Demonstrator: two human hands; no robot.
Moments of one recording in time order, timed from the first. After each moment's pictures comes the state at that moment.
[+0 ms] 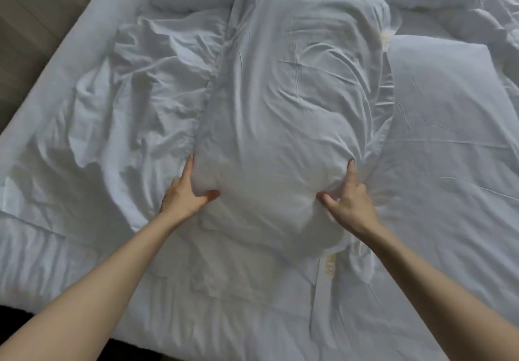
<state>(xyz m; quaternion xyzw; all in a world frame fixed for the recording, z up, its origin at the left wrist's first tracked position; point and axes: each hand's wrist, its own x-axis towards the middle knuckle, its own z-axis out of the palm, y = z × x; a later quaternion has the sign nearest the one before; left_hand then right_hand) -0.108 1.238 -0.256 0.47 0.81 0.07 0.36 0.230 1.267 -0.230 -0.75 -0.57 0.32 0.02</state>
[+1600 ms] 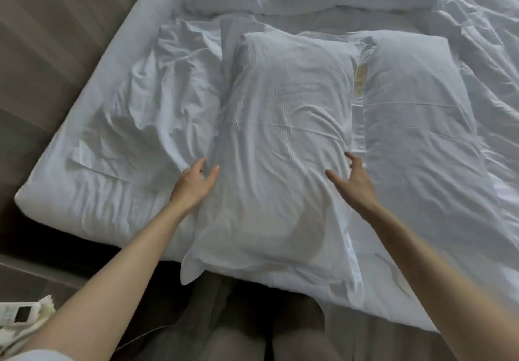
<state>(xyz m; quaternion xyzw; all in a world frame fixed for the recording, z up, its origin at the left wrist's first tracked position) -0.126 1.095 -0.146 0.46 0.79 0.12 0.38 0.213 1.127 -0.129 -0.75 -0.52 0.39 0.13</state>
